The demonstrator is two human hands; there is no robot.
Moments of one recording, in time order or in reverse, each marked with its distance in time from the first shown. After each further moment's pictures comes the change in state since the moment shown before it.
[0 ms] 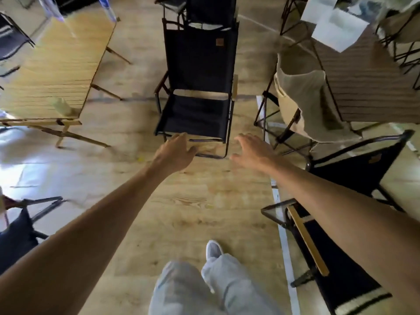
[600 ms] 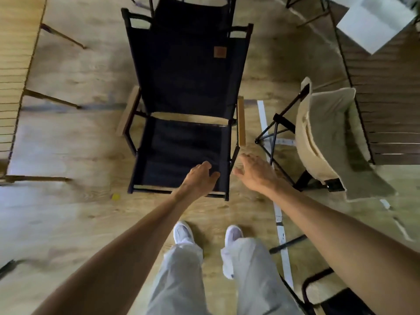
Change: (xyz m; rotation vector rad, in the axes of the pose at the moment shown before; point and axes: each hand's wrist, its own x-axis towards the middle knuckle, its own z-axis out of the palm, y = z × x) left_hand 0.458 -0.025 0.059 -0.270 -0.358 -0.151; right_hand 0.430 0.075 -0.002 0.004 -0.213 0.171
